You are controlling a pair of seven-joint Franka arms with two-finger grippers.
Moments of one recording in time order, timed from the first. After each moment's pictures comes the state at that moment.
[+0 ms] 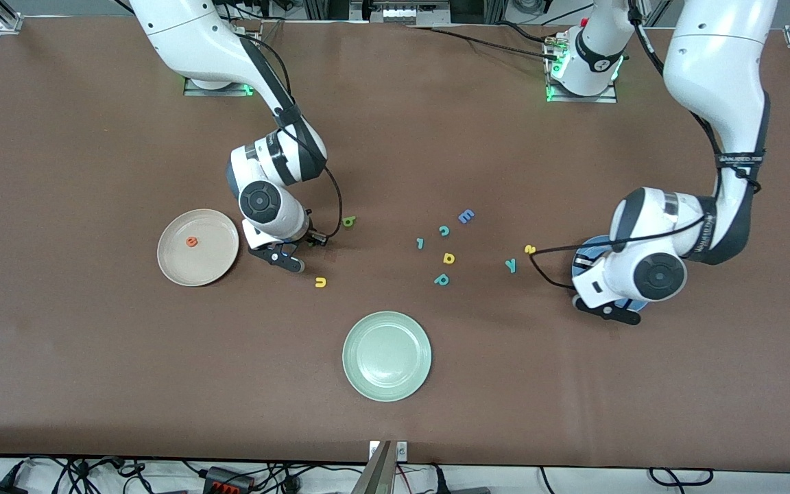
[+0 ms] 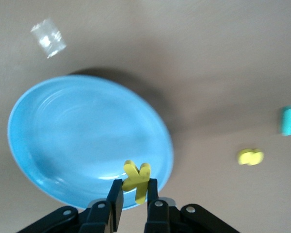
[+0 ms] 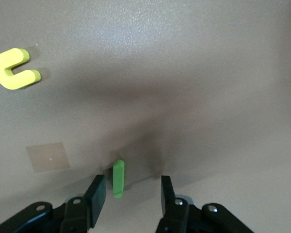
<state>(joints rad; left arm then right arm) -0.10 0.62 -0.04 -1.60 0.13 1.86 0.06 0.60 0.60 -0.09 -1.88 0.19 2.33 0.78</state>
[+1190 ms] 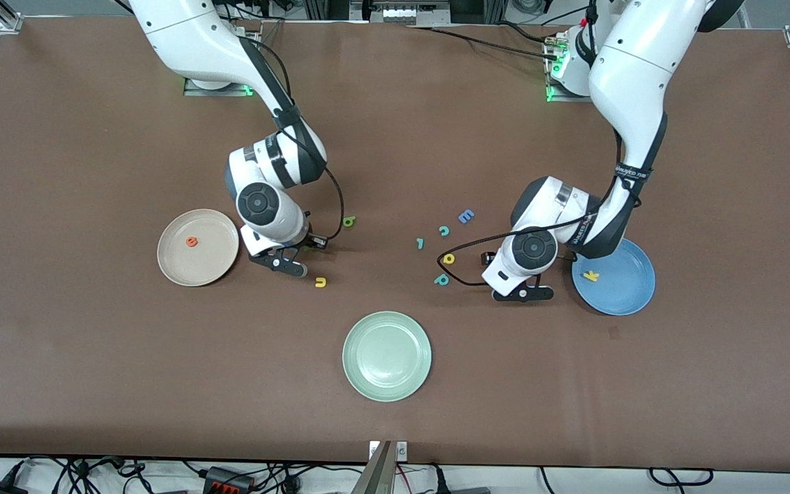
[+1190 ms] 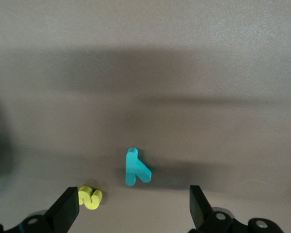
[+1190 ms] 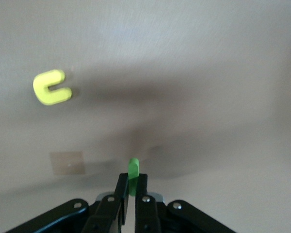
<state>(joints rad) -0.29 0.71 -0.15 -1.64 0.13 2.08 -0.55 0.61 0.59 -0.14 -1.82 0.19 2.27 0.62</state>
